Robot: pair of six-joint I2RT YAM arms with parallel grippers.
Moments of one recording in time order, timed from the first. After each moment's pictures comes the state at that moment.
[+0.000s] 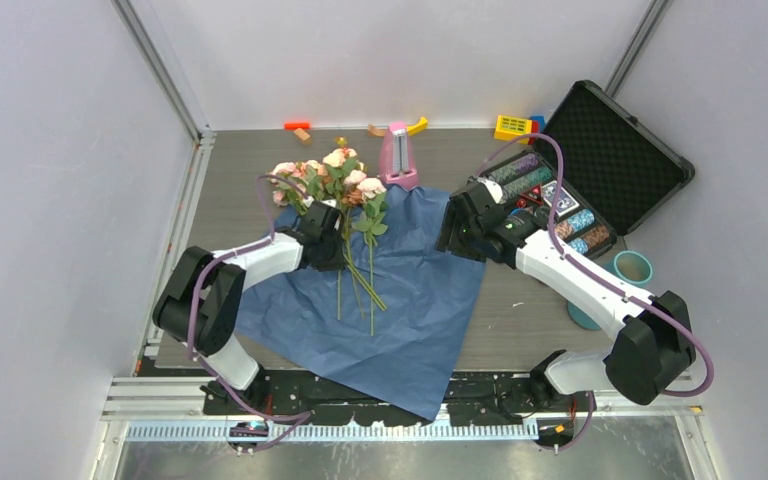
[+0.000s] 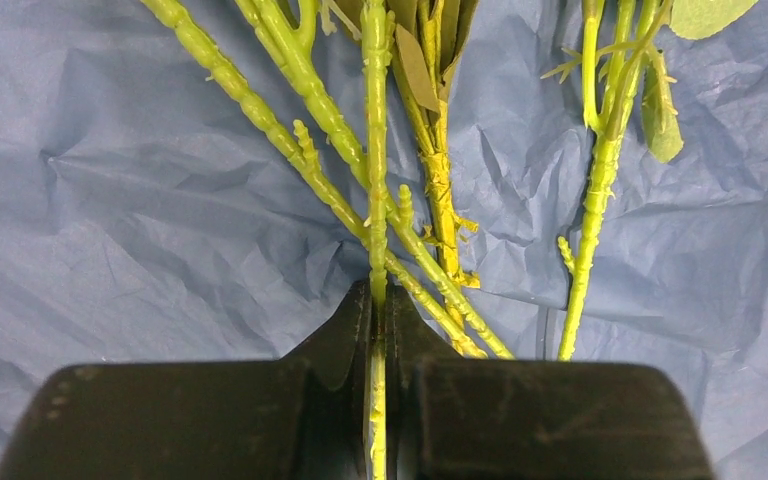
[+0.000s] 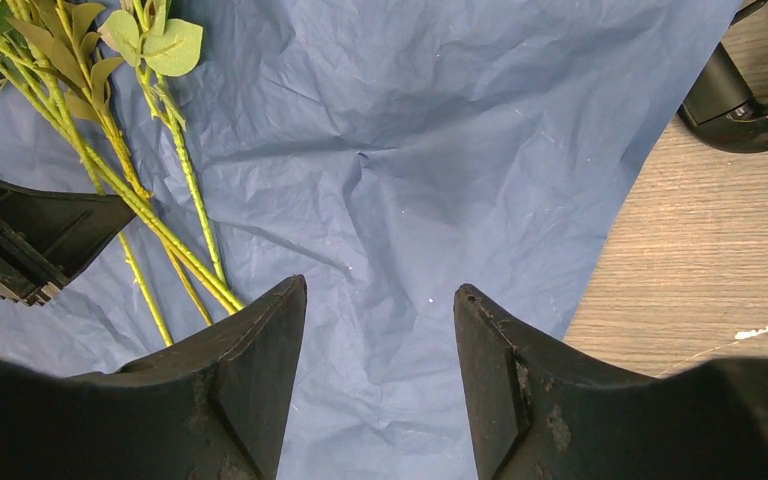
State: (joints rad) left arm -0.48 1.63 0.88 -0.26 -0.03 -0.51; right arm 0.60 1.34 1.07 -0.65 0.20 0.76
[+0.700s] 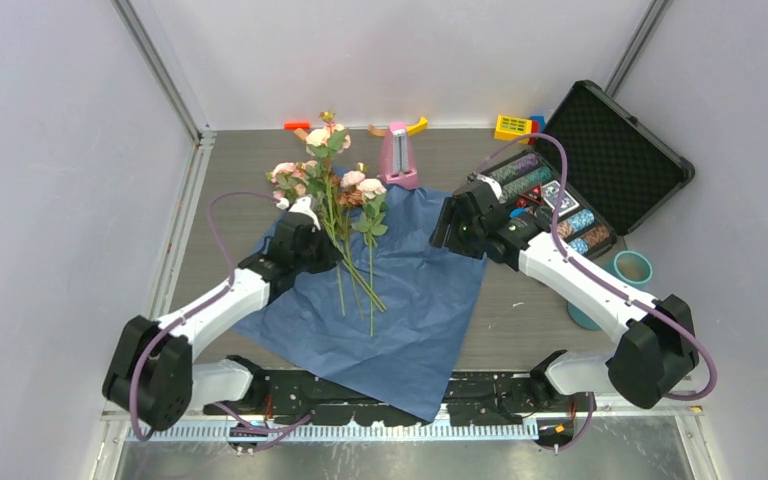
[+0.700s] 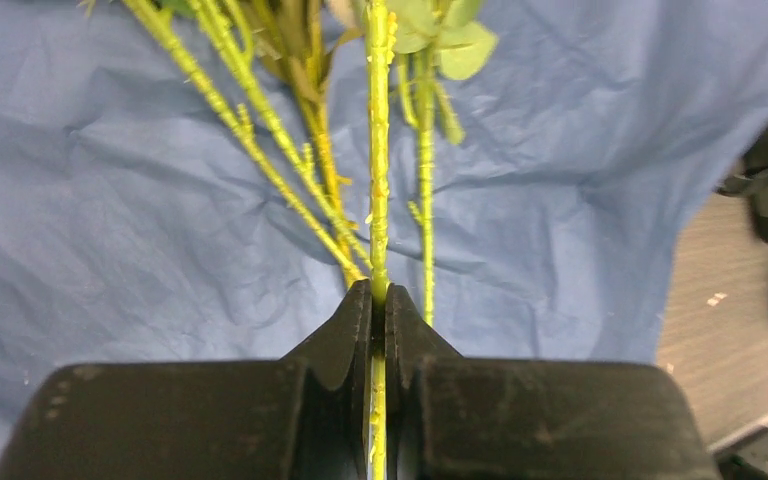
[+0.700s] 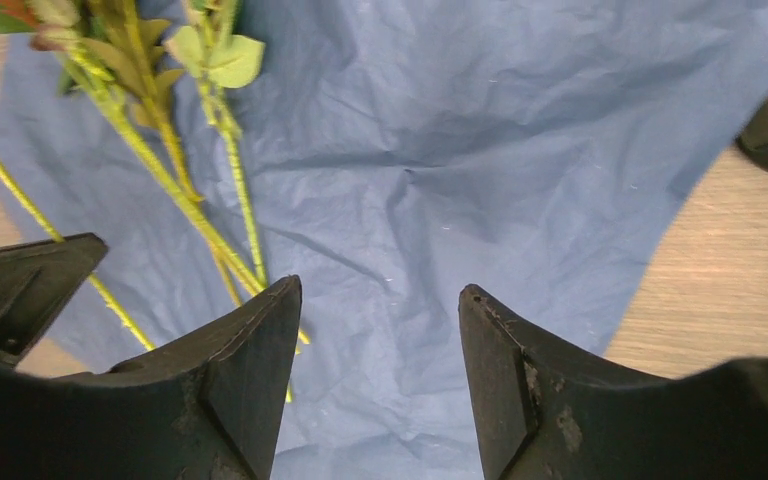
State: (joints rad) left arm -0.48 1.26 0.68 -0.12 -0.02 -0.63; right arm 0.60 1.33 1.06 -0.60 0.17 0.77
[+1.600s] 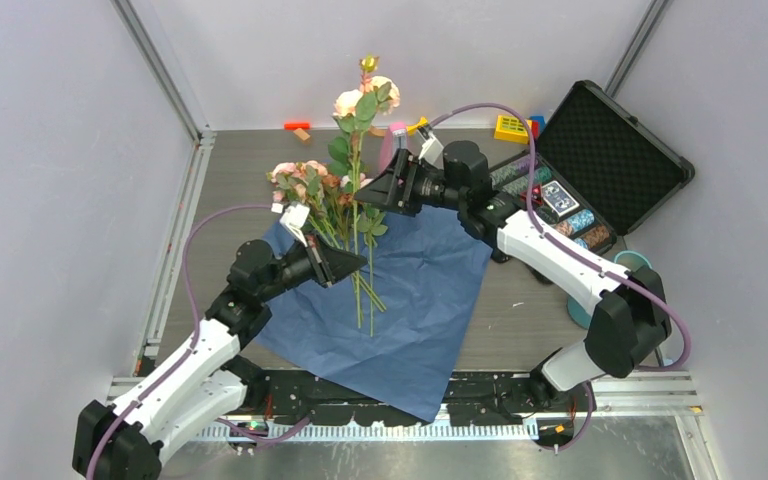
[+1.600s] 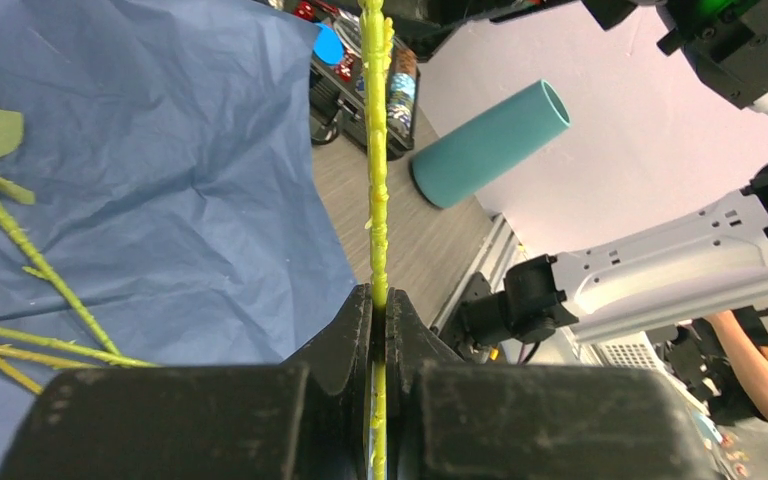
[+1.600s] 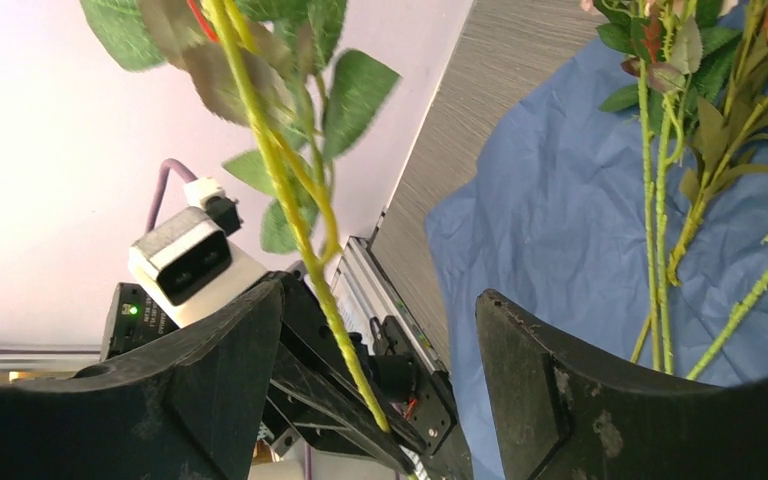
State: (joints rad) left arm -0.51 0.78 0.48 0.23 0.47 -0.73; right arm 0.62 1.49 1.22 0.04 -0.50 0.92
